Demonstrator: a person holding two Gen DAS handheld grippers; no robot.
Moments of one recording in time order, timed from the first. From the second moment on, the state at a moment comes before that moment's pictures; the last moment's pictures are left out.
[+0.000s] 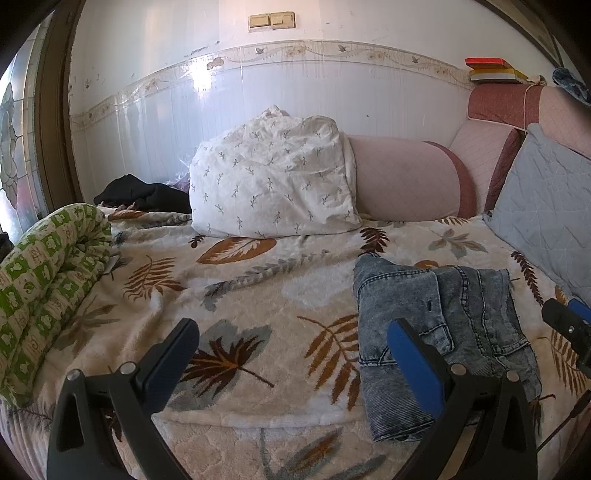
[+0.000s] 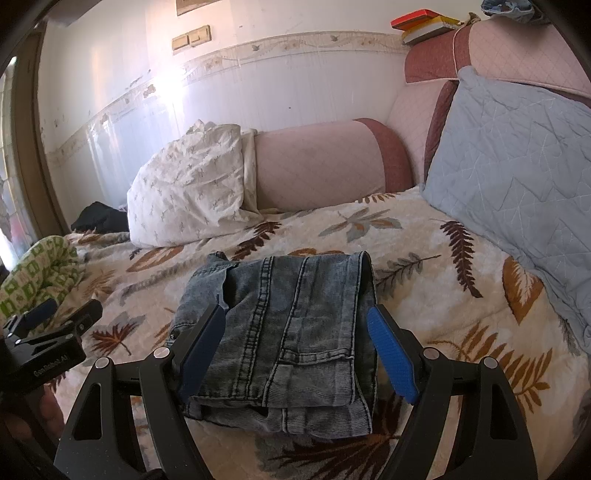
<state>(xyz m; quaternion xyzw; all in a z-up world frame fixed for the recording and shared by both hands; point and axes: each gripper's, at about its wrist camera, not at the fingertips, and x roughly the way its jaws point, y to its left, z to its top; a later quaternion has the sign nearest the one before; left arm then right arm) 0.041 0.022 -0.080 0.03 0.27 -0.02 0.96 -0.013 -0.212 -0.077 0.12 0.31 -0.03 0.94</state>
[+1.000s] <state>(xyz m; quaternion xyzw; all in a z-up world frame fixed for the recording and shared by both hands) 0.040 0.021 -0.084 0.03 0.27 -0.03 0.96 -0.010 -0.207 -0.081 0.12 0.31 -0.02 0.94</state>
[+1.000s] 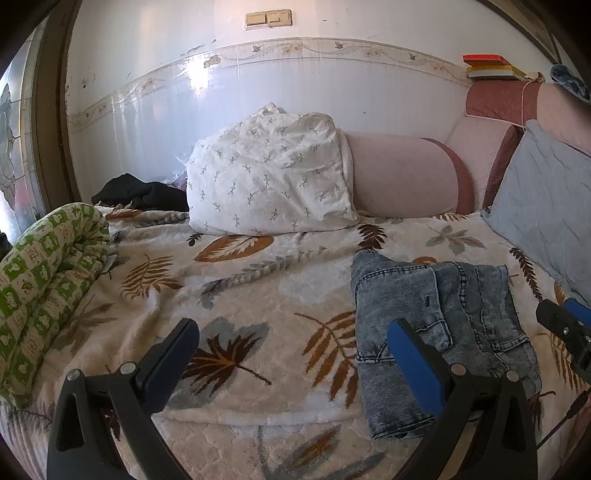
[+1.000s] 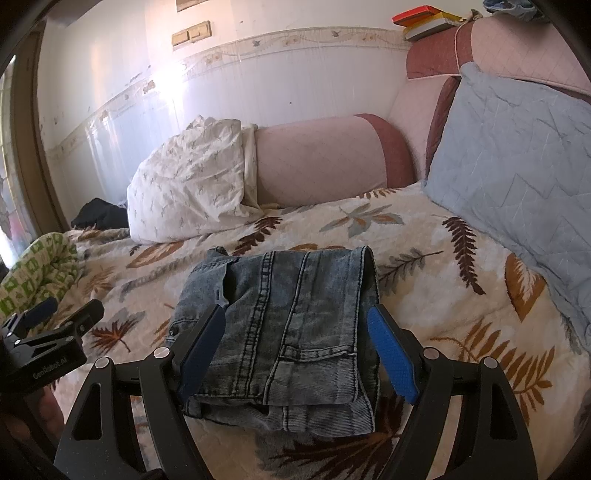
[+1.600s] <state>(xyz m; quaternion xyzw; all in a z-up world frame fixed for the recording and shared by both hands) 0.041 0.023 -0.083 0.03 0.27 -0.04 0.96 -0.011 -0.205 -0.081 0.12 0.31 -0.02 0.94</state>
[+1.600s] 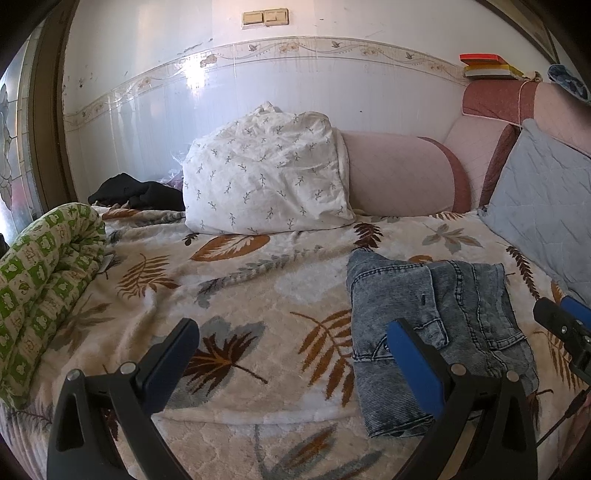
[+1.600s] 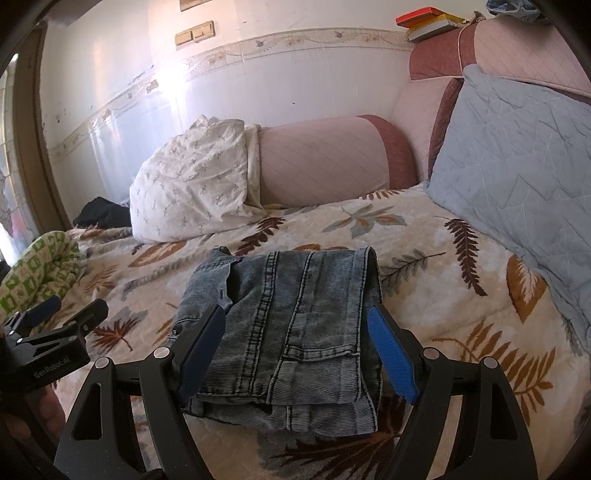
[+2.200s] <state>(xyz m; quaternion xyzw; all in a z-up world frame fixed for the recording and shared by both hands) 0.041 0.024 -0.083 0.02 0.28 -0.04 0.96 -0.011 -0.205 -0.080 0.12 0.31 -0.02 0.94</state>
